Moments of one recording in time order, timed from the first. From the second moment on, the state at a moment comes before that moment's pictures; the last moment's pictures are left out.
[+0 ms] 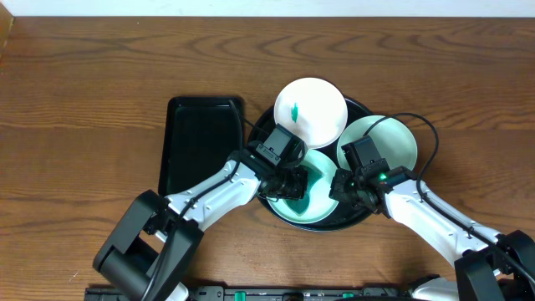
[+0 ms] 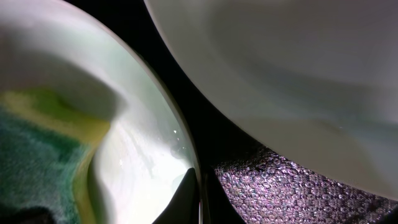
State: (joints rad) left arm -0.67 1.72 0.93 -0.39 0.42 -0.54; right arm 0.45 1.49 0.69 -0.46 -0.12 0.75
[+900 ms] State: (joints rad) left arm -0.67 1.68 0.93 -0.36 0.00 -0.53; right arm 0.45 1.49 0.69 -0.46 -0.13 0.75
